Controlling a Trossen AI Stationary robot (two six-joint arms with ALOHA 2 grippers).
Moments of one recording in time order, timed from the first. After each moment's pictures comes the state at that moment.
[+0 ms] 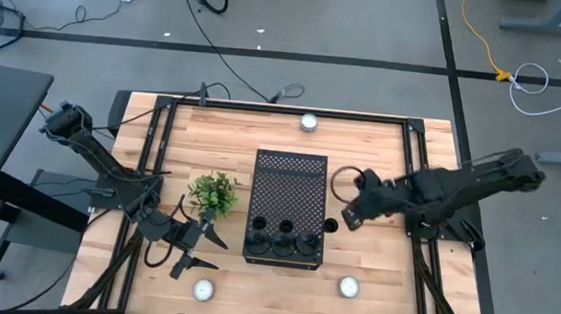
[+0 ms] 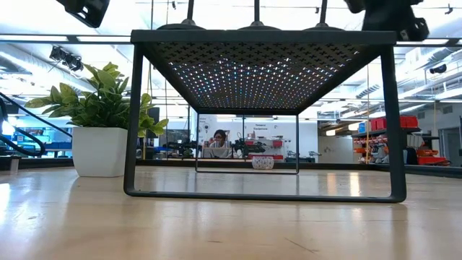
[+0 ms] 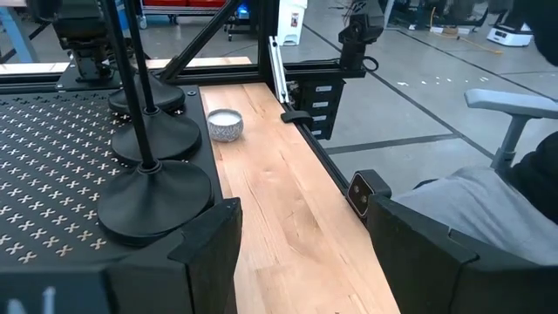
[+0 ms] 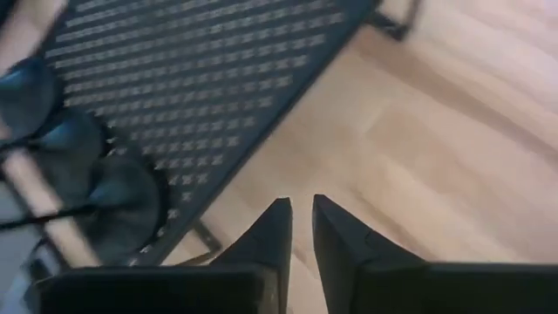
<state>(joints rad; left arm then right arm) -0.71 1.13 0.53 0.34 -0.35 -0.20 0.34 1.18 1.10 -1.00 0.27 1.15</state>
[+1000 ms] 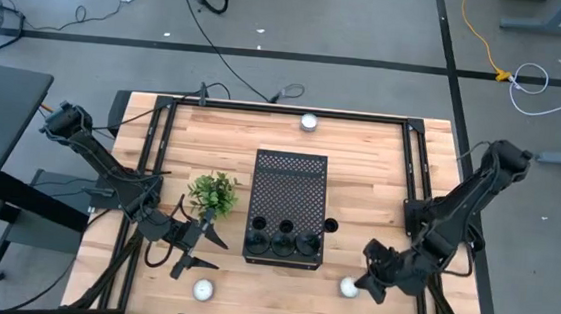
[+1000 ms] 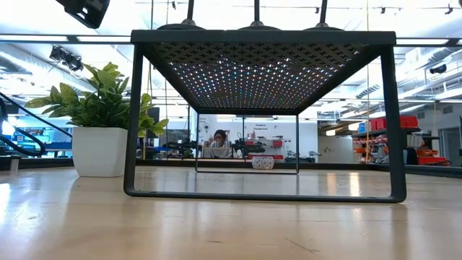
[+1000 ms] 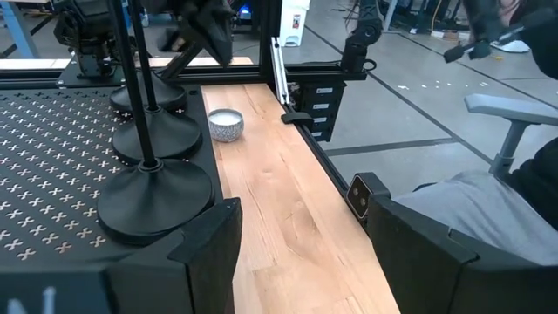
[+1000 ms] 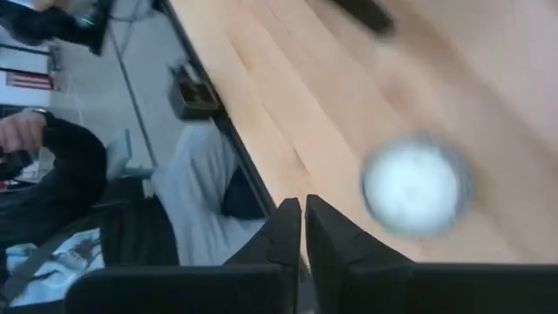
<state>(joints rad) -0.71 1.13 0.53 0.35 -0.36 -0.22 0.92 1.20 0.67 -0.26 0.28 1.58</state>
